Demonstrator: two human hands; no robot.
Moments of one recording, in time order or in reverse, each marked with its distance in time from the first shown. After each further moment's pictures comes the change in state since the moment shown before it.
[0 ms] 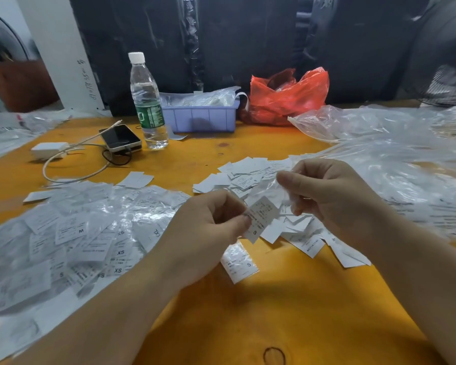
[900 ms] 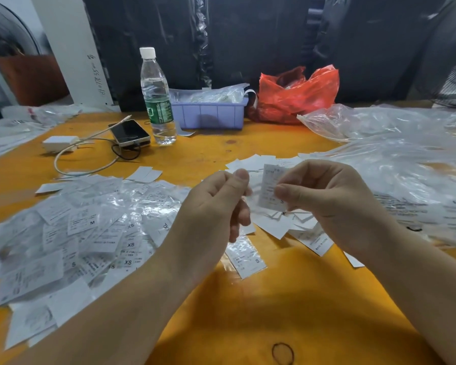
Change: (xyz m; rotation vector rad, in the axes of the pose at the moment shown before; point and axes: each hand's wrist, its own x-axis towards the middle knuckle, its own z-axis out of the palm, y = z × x) left_hand -0.005 0.016 0.002 -0.327 0.081 -0.026; right_hand -0.002 0.010 0.014 0.091 -0.046 -0.149
